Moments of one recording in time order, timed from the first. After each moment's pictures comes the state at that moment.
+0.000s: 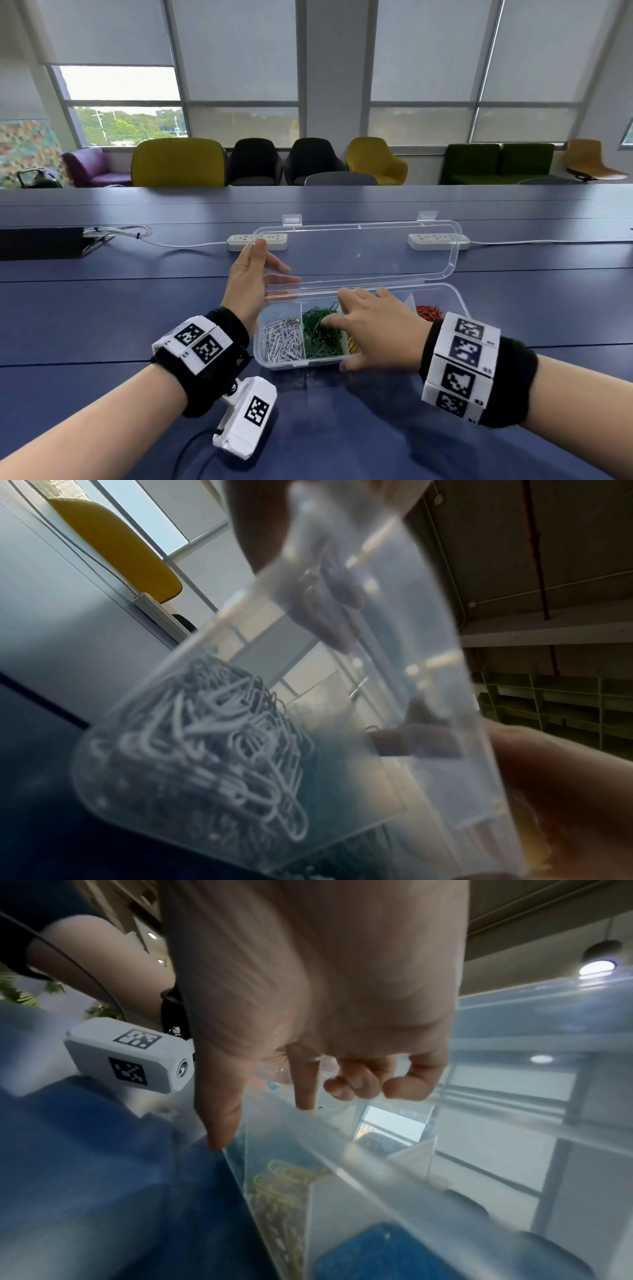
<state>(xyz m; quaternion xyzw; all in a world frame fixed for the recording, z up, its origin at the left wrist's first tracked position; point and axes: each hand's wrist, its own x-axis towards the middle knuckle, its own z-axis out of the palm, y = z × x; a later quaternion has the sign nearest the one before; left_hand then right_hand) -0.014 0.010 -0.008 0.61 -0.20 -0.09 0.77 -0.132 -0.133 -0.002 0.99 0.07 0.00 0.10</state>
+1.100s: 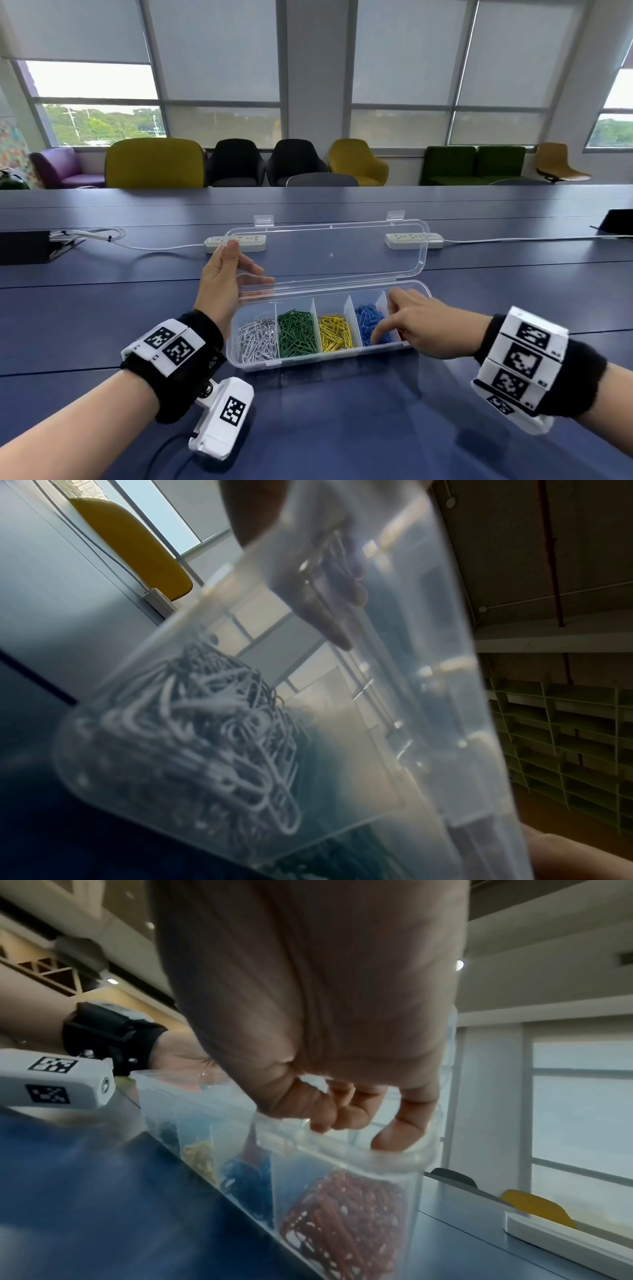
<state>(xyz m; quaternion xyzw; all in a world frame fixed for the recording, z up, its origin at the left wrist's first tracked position) -0.015 0.006 -0.010 0.60 -0.19 -0.07 0.77 -0.175 -0.213 -0.002 0.99 -0.01 -0.10 0.04</state>
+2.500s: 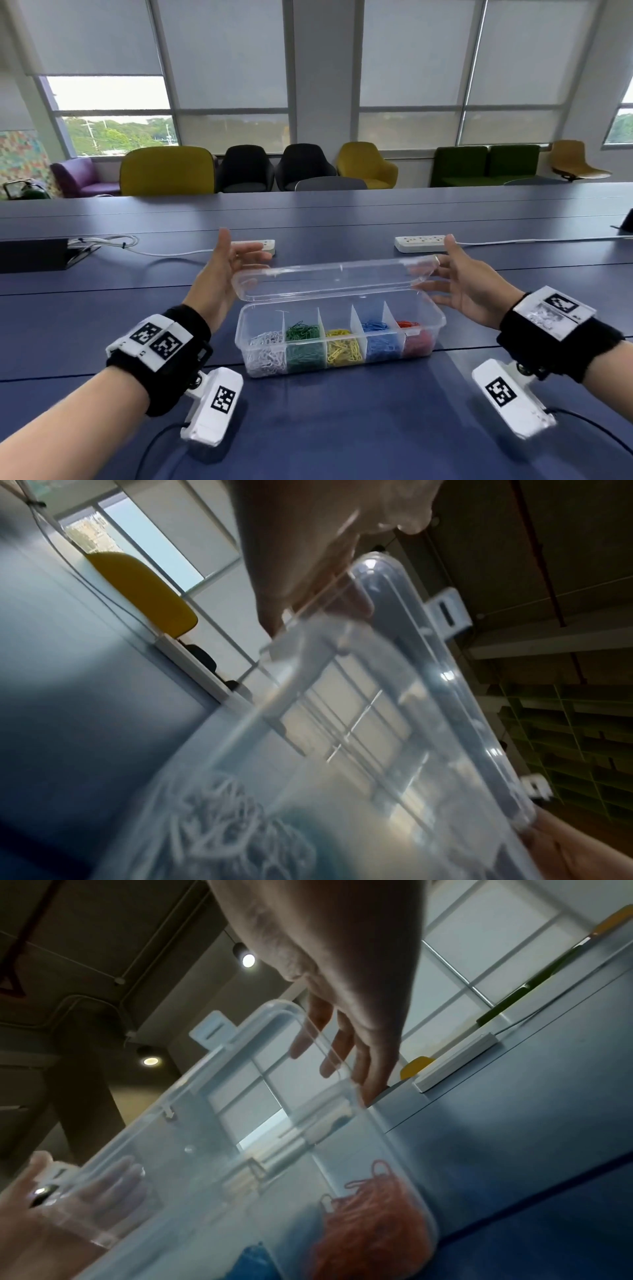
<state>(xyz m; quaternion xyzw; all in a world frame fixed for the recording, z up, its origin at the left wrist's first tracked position) 0.006 0.019 0.004 0.62 -0.23 -0.14 0.74 -0.162 -0.261 0.008 0.67 -0.23 0.16 -0.68</state>
